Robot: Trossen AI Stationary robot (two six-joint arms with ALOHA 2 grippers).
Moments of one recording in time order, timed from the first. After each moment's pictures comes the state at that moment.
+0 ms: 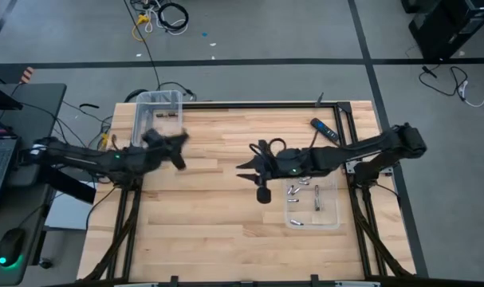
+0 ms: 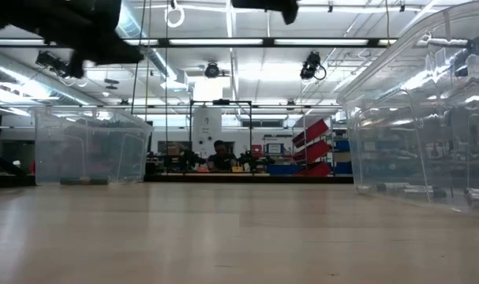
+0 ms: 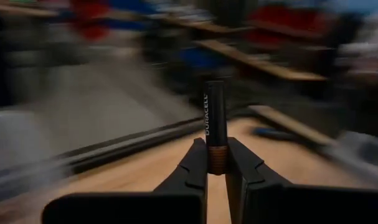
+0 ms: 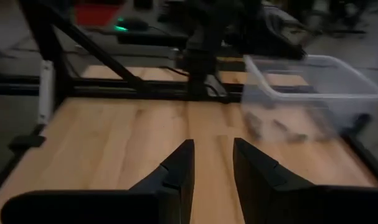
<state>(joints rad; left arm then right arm) -0.16 0.60 0.37 0.13 -0.89 -0.36 0.17 1.50 1.14 0.03 0.20 0.03</state>
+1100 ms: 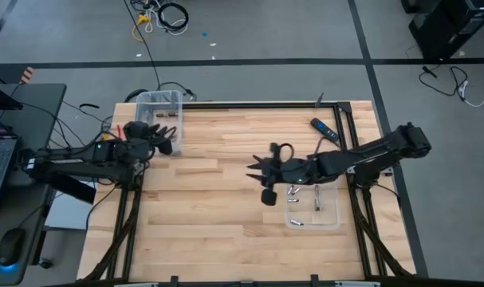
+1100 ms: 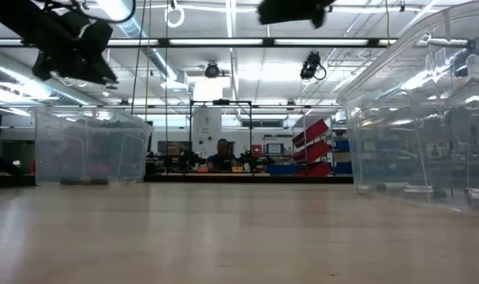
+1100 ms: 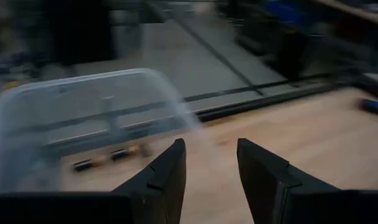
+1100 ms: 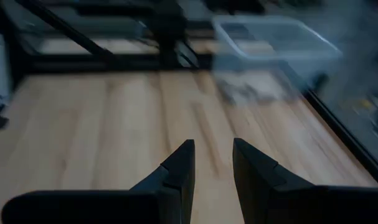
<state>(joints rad) 0.03 0.48 0.55 -0.68 -0.96 -0.70 0.24 1.44 1.10 -0.12 0.41 0.12</state>
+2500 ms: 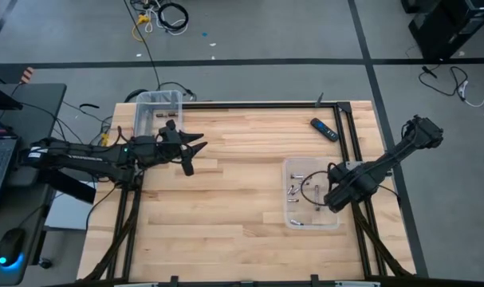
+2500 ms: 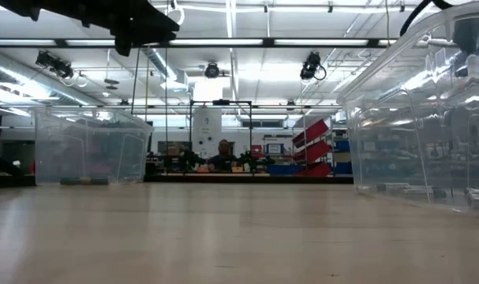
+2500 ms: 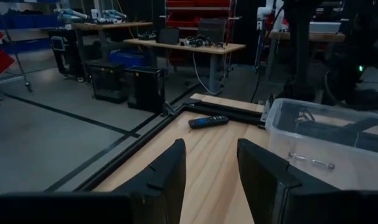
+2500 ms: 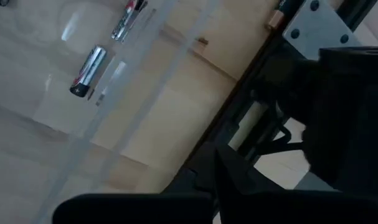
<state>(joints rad) -0.02 0.80 0.55 0.18 -0.45 -0.08 0.59 1.20 0.95 -1.54 -0.07 1.60</state>
